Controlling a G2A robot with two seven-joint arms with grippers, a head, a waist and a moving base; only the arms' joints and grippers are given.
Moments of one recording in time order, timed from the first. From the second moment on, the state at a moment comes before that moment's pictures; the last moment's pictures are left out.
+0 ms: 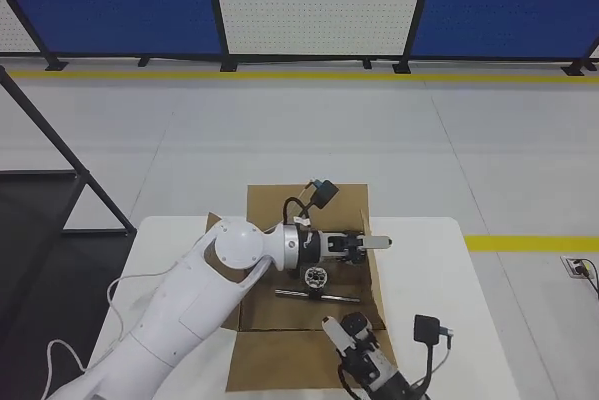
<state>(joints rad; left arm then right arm) 0.26 -1.35 -0.68 -1.07 -0.40 -0.23 -0.90 -1.56 -1.42 1.22 -2.18 -0.46 0.02 0.21</state>
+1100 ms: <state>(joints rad) 0.50 -1.29 -0.90 -1.19 -0.29 -0.41 -1.00 -1.47 -1.42 1.42 -2.04 -0.29 0.17 0.06</state>
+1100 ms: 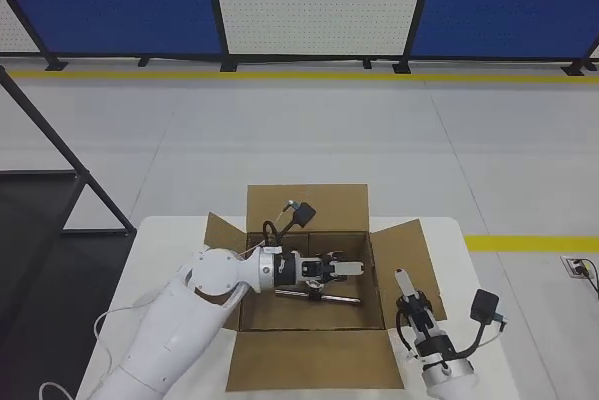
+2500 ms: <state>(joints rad) 0.92 -1.19 -1.27 -1.48 -0.34 -0.50 -0.73 -1.38 -1.43 1.39 -1.95 -0.21 0.34 -0.03</state>
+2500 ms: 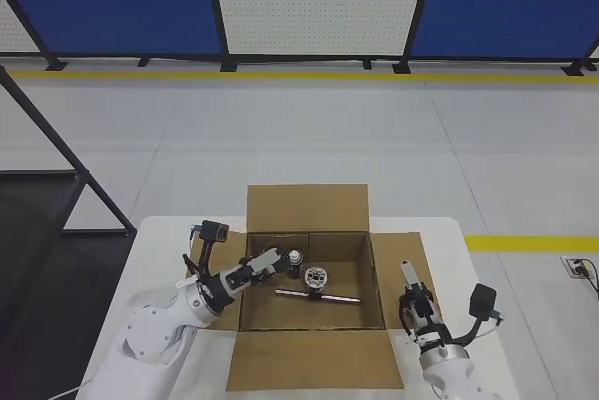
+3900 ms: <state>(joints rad) 1.18 -1.19 -1.41 -1.49 -0.31 -0.54 -0.37 -1.37 -1.43 1.41 -1.89 -0.18 0.30 0.09</state>
